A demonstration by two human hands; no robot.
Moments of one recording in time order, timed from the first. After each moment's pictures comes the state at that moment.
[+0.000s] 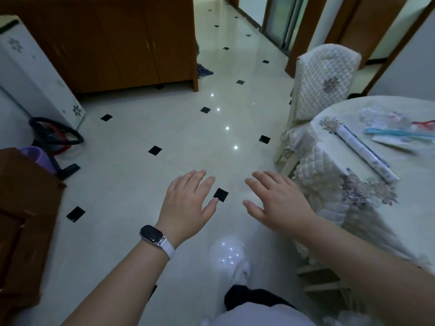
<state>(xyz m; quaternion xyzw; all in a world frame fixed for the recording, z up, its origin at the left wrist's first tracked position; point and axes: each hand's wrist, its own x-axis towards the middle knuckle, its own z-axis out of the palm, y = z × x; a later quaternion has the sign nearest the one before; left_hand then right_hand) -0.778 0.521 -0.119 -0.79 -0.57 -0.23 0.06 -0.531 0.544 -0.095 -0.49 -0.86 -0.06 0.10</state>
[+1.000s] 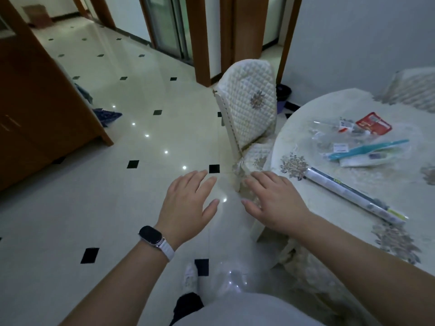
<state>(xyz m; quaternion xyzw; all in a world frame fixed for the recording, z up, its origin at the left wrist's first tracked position) -0.646 1.021 -0.101 -0.93 -0.33 -0.19 0.01 -0.422 0.926 -0.102 -0.72 -0.69 -0.04 0.08</state>
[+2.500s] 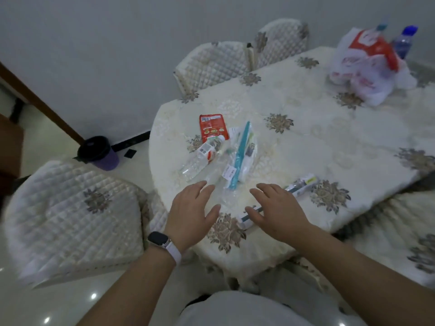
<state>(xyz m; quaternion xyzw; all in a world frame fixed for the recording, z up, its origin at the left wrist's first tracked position) -0.216 1.219 -0.124 -0.98 0.16 -0.03 -0.15 -0.228 0.981 -0.141 -0.99 -0.11 0.03 0.10</state>
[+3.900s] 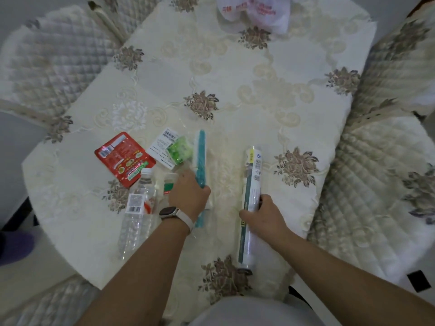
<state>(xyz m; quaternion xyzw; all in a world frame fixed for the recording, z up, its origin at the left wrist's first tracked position) 0.013 1.082 -0.228 -0.95 0.16 0.22 -0.14 -0.155 0.973 -0.234 -0.69 0.49 0.11 0.52</state>
